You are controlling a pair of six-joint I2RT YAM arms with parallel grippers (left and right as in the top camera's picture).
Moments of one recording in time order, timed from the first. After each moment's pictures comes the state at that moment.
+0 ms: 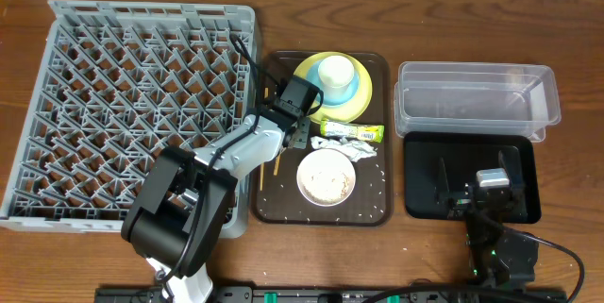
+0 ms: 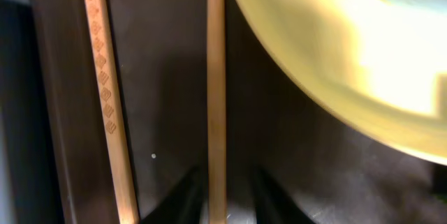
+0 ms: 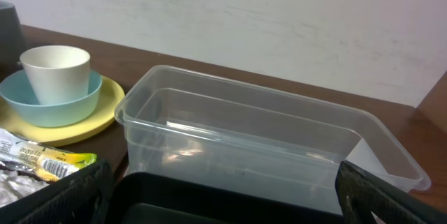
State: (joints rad) left arm -0.51 1.87 1.06 -0.40 -0.21 -0.30; right arm 0.05 0.01 0.01 -0.07 0.00 -0.15
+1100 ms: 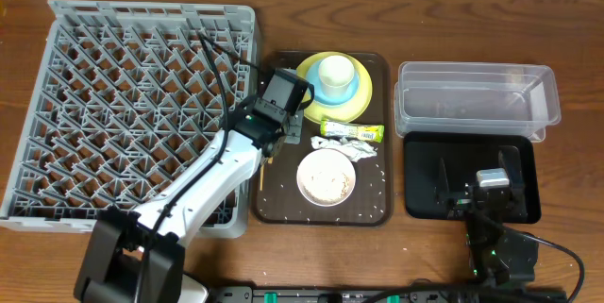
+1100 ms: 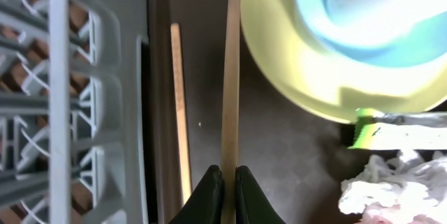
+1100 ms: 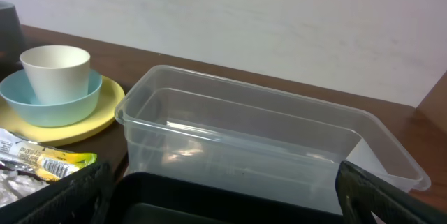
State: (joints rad) left arm -0.51 1.59 1.05 -0.53 -0.22 -0.33; right arm 0.05 0.01 0.01 -0.07 0.00 -0.15
